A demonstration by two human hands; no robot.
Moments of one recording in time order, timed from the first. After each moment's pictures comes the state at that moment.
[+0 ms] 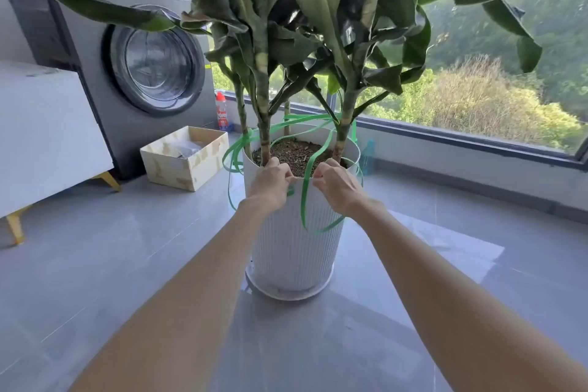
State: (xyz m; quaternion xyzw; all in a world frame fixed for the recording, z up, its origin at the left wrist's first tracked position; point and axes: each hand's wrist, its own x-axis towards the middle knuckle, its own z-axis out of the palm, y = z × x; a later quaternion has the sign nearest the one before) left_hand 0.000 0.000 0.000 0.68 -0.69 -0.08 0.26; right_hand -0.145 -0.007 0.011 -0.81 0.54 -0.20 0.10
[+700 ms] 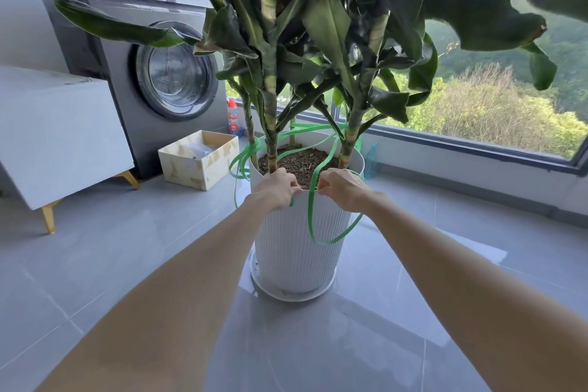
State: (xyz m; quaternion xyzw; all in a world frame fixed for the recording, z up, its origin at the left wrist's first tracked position) left_hand -0.011 0.059 0.024 0.69 -0.69 -0.14 0.17; right_hand -0.165 0.037 0.033 -0.84 0.52 -0.11 0.08
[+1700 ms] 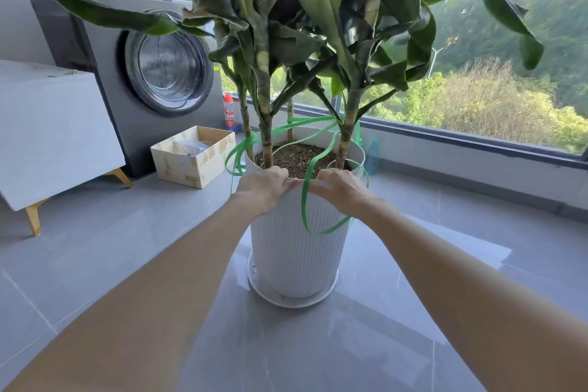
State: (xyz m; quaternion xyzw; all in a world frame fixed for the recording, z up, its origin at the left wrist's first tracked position) left_hand 0.012 0.033 0.003 0.68 -0.73 0.02 0.07; right_hand -0.163 0.014 0.006 -0.84 0.51 -0.16 0.10
